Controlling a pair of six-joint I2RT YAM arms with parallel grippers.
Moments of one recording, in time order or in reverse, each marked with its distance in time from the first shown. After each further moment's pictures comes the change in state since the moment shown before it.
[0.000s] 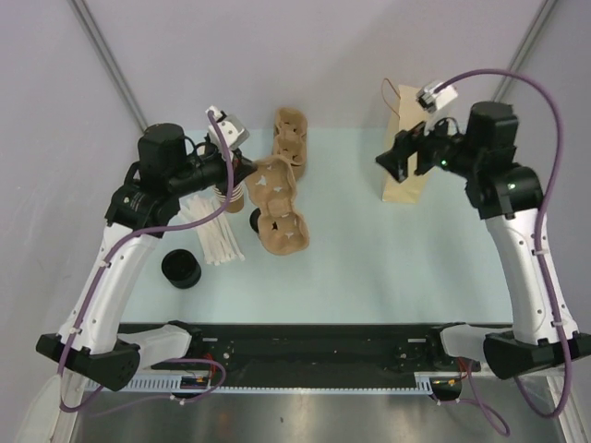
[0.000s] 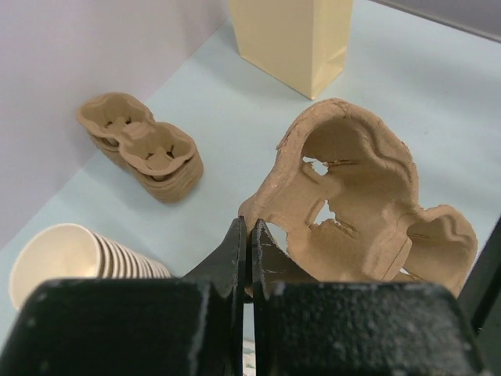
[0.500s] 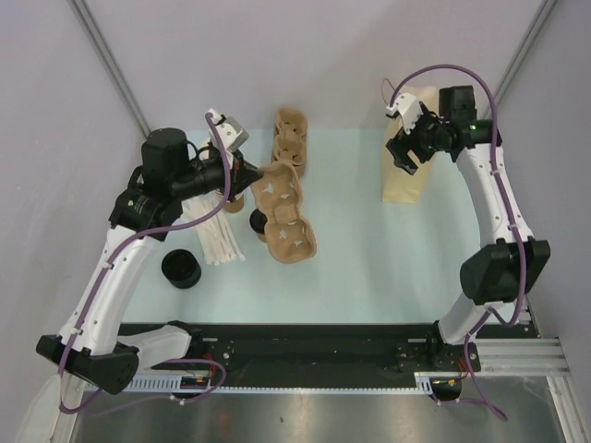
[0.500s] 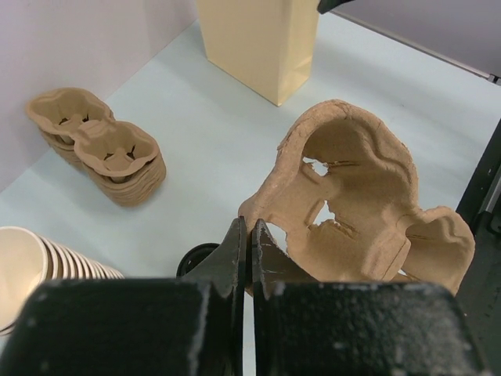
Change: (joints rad) left arm 0.005 -0.017 -0.062 0.045 0.070 -0.110; right arm -0.175 0.435 0.211 -0.204 0.100 -0.666
